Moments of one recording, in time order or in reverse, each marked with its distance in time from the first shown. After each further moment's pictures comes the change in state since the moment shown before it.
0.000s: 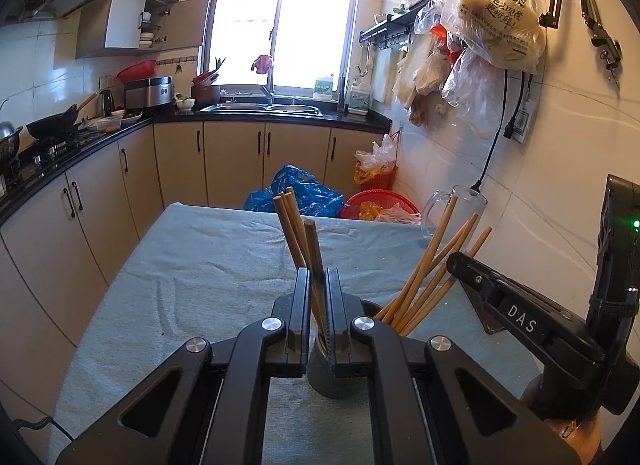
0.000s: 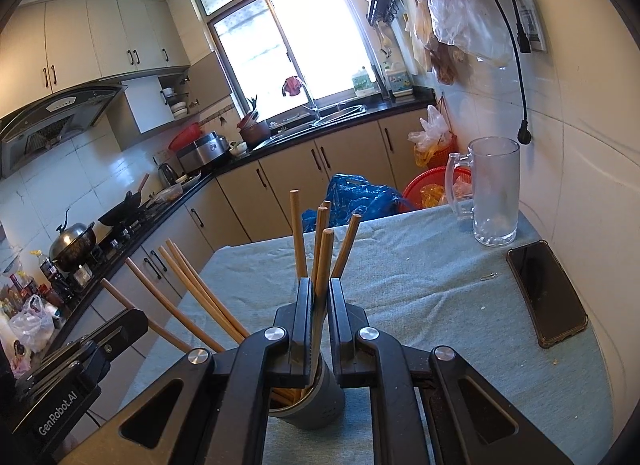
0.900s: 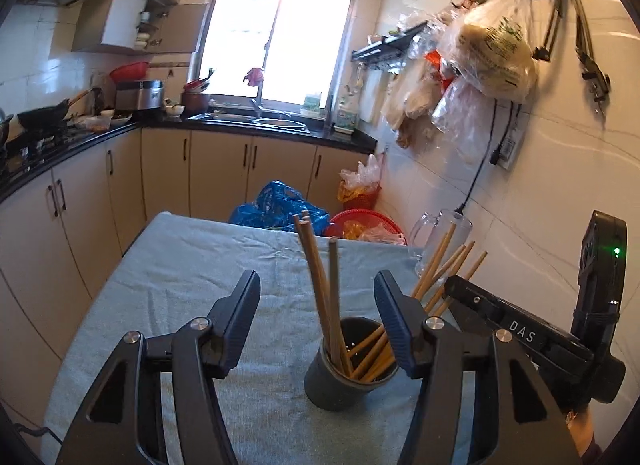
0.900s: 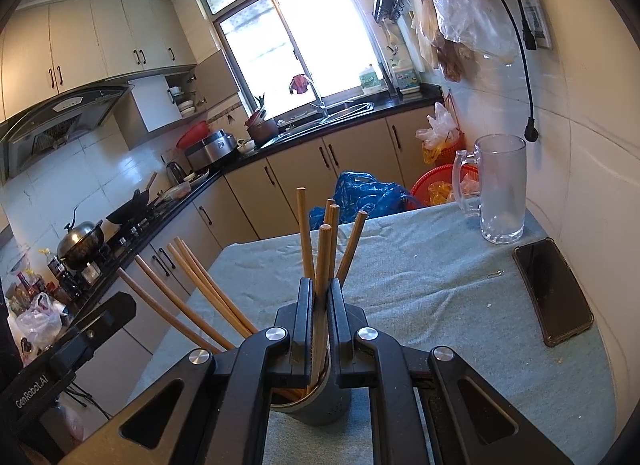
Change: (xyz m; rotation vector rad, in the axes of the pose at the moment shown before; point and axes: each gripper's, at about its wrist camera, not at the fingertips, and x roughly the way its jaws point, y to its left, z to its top) left arm -0.008 0.025 0.007 -0.039 -0.063 -0.094; right arm -0.001 0.004 -0.005 0.002 0.008 0.030
